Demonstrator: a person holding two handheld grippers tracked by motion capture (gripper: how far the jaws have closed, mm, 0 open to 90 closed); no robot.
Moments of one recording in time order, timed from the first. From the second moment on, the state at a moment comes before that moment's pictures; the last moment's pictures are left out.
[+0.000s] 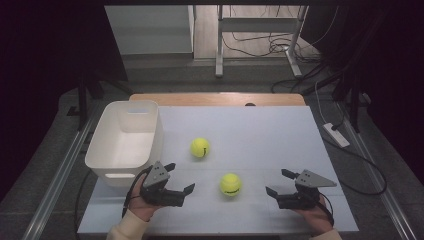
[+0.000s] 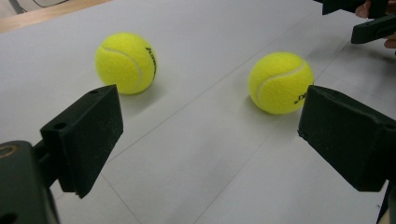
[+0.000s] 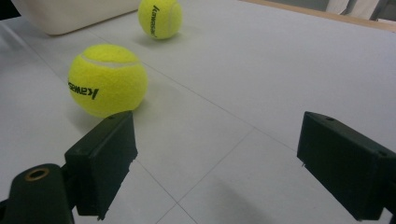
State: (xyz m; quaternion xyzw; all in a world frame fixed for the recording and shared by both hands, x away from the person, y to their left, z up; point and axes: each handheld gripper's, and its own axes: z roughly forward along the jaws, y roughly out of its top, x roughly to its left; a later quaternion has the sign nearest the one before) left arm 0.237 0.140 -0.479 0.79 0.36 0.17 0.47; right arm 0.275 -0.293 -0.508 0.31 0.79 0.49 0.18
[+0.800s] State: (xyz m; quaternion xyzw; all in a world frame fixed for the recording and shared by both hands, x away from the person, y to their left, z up) left arm 0.254 0.125 -0.470 0.79 0.36 0.16 0.47; right arm 0.275 -0.293 -0.508 0.31 0.79 0.49 0.18
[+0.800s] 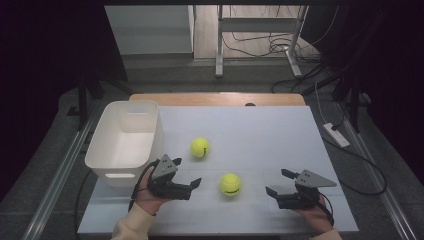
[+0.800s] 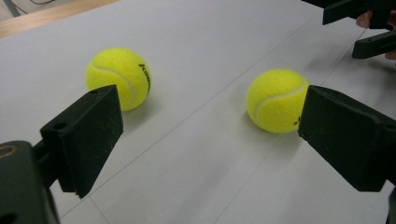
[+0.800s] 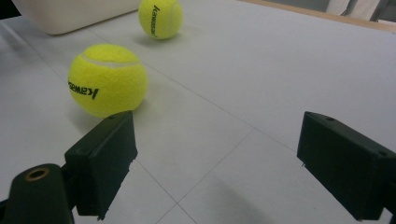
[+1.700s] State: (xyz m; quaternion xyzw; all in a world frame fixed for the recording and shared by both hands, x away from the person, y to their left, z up) left arm 0.281 0.109 -0.463 0.79 0.36 0.15 0.47; right arm 0.276 -0.292 -0.509 0.31 0.79 0.49 0.19
